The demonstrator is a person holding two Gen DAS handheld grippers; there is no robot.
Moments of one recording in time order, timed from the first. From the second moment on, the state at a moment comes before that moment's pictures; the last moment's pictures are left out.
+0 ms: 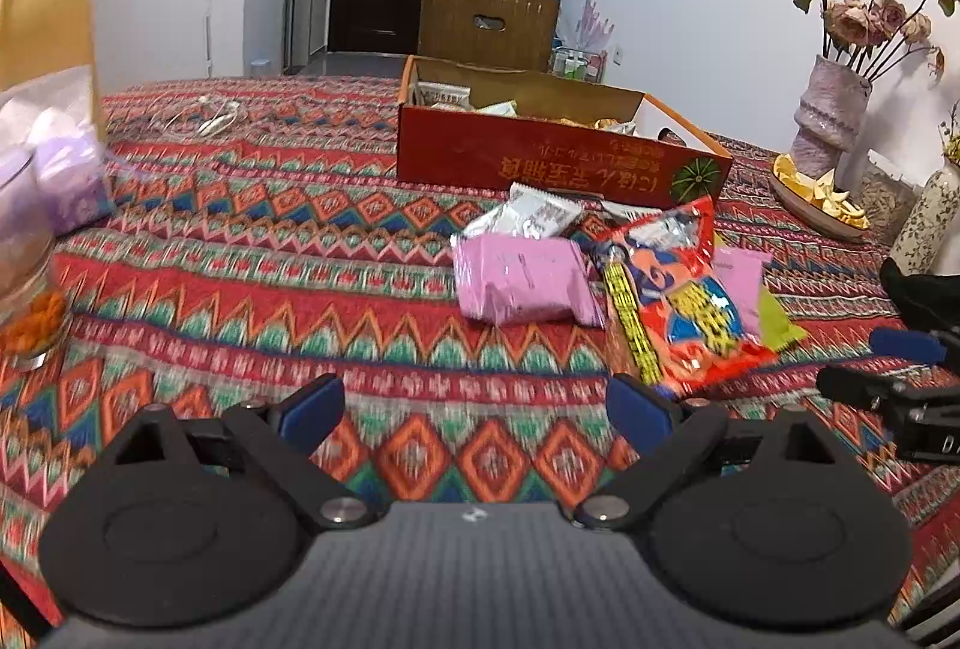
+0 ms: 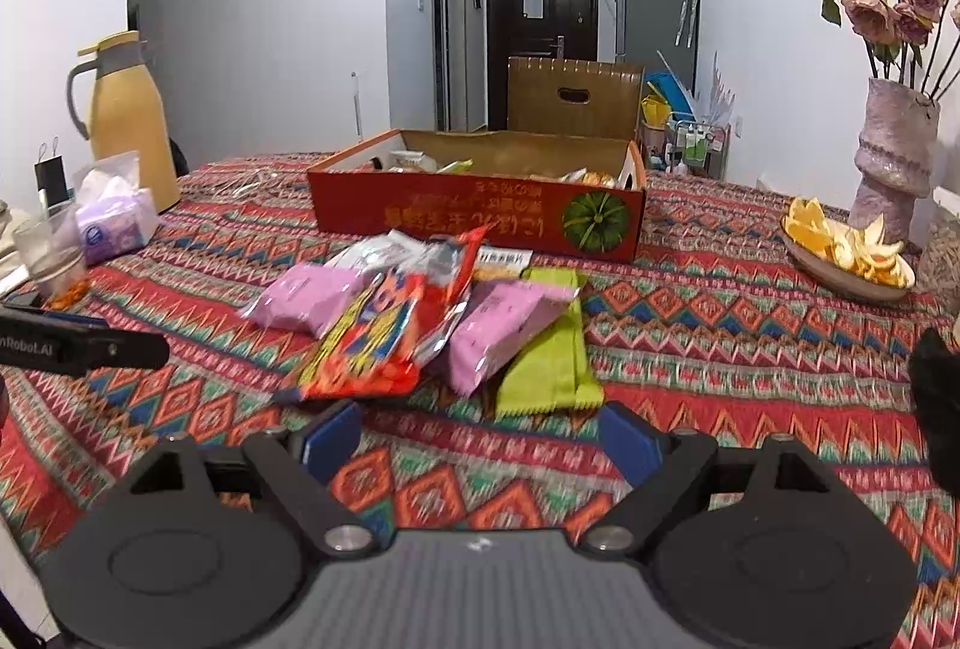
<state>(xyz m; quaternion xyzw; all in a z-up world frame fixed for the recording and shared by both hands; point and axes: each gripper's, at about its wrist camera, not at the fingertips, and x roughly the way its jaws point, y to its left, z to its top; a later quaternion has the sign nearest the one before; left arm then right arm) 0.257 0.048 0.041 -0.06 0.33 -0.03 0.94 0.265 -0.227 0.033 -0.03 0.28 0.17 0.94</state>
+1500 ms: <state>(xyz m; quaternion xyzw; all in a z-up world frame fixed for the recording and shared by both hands) 0.461 0.028 0.009 0.00 0.37 -0.14 0.92 0.471 -0.156 0.010 -0.09 0.36 0.22 0.90</state>
